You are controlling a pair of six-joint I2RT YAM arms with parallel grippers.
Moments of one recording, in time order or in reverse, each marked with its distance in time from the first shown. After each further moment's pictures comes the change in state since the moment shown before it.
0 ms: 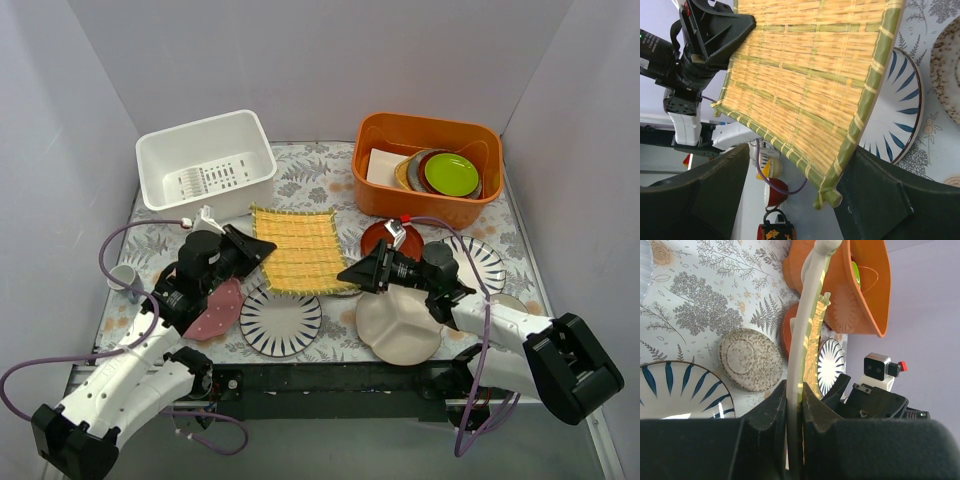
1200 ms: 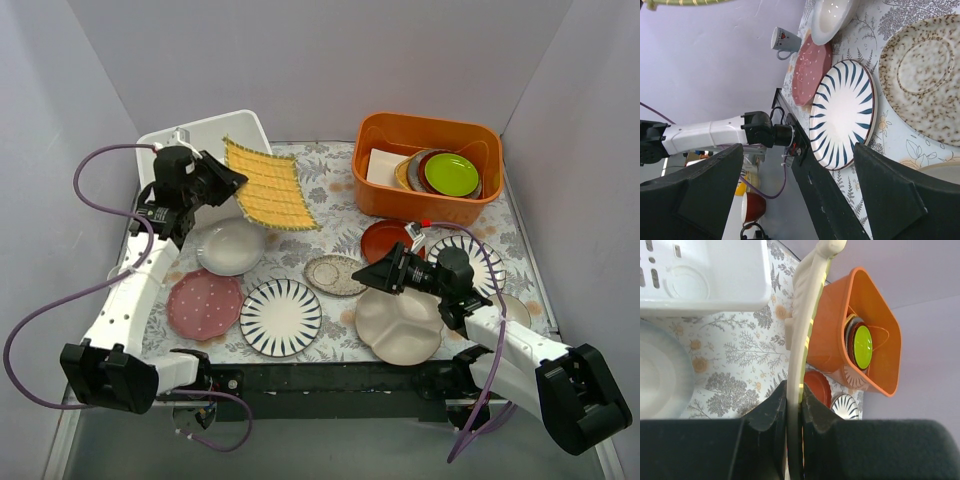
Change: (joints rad) left arm 0.321 0.456 0.555 -0.135 0.153 0.249; right arm -0.122 -0.166 -0.073 -0.152 0.016 -0.119
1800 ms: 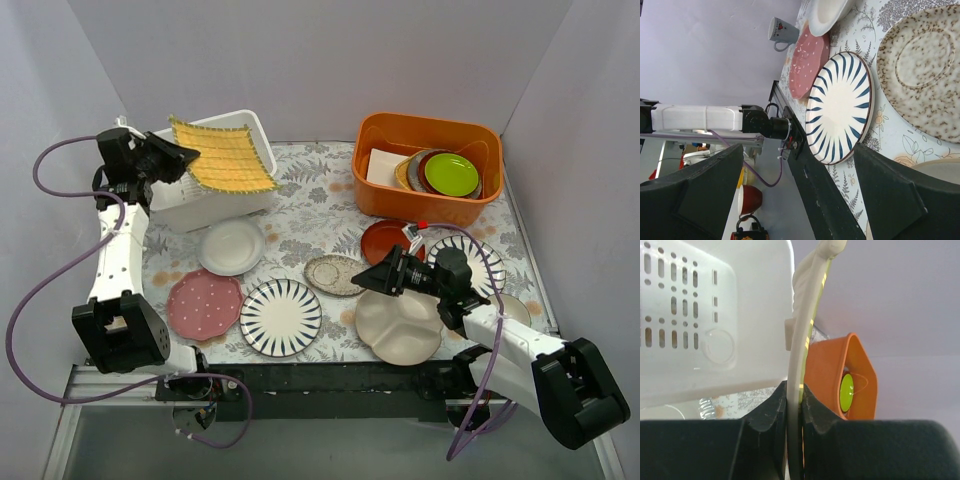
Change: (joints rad) left arm 0.382 0.217 0.131 0.110 0.290 -0.024; right arm 0.000 0.028 -0.010 0.019 -0.032 -0.029
